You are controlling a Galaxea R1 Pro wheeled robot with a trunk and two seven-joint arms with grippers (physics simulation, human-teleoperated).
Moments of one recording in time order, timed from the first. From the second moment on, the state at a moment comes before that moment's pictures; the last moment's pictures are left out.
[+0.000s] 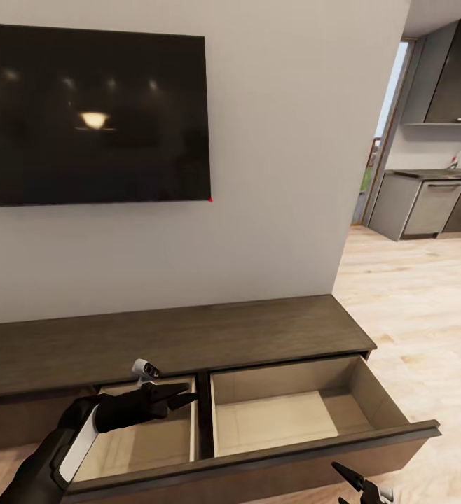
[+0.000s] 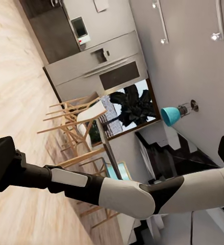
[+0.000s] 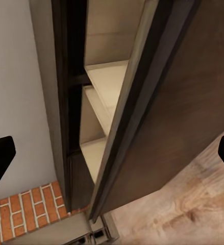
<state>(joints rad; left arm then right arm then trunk) -0.38 0.16 -0.06 -1.10 0.52 0.98 -1.40 -0.23 -0.21 -0.37 -0.39 -0.65 0.62 0.94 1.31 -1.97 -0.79</state>
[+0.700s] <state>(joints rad) -0.38 0.16 -0.06 -1.10 0.52 0.98 -1.40 -0.23 -0.21 -0.37 -0.39 -0.65 0.62 0.94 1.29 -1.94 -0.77</state>
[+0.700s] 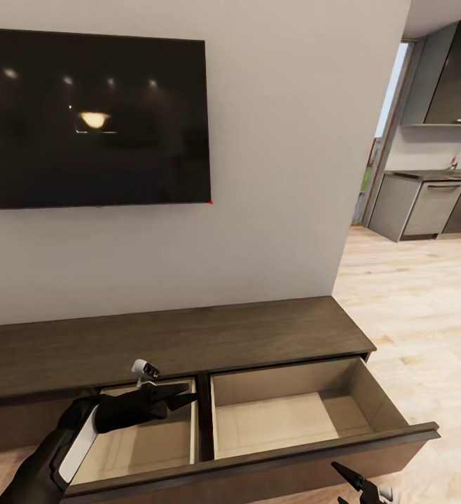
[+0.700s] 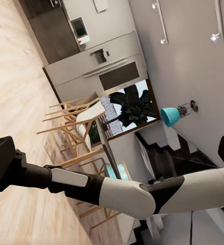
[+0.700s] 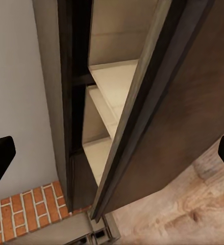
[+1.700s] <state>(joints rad) -0.38 0.16 -0.06 -1.10 0.52 0.97 -1.40 -0.23 -0.21 -0.37 -0.39 -0.65 0.56 0.94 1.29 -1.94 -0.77</state>
